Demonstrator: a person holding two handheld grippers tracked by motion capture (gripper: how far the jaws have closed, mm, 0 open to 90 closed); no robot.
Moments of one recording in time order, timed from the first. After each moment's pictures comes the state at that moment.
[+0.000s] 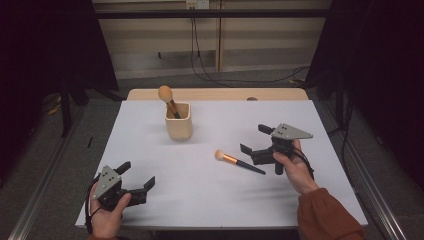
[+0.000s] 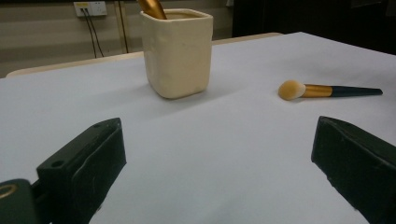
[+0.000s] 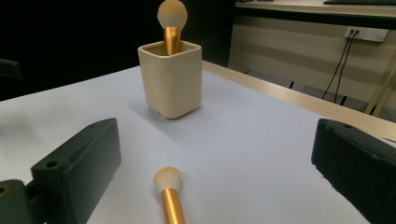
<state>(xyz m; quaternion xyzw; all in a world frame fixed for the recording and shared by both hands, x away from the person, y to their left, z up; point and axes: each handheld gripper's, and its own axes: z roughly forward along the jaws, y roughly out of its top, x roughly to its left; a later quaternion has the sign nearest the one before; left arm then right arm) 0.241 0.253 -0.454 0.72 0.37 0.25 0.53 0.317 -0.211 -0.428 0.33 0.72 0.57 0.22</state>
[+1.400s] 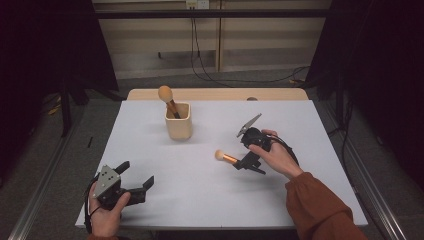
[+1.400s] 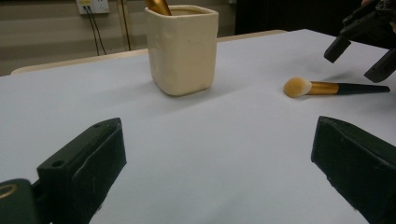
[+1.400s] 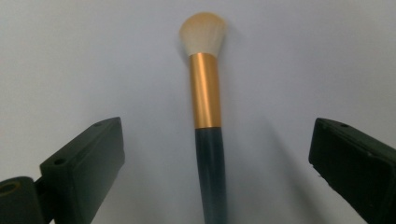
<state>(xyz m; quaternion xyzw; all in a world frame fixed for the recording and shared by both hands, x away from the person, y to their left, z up) 0.243 0.256 -0.456 0.72 0.37 0.25 0.53 0.369 -0.165 -0.440 0.29 0.92 0.25 0.01</state>
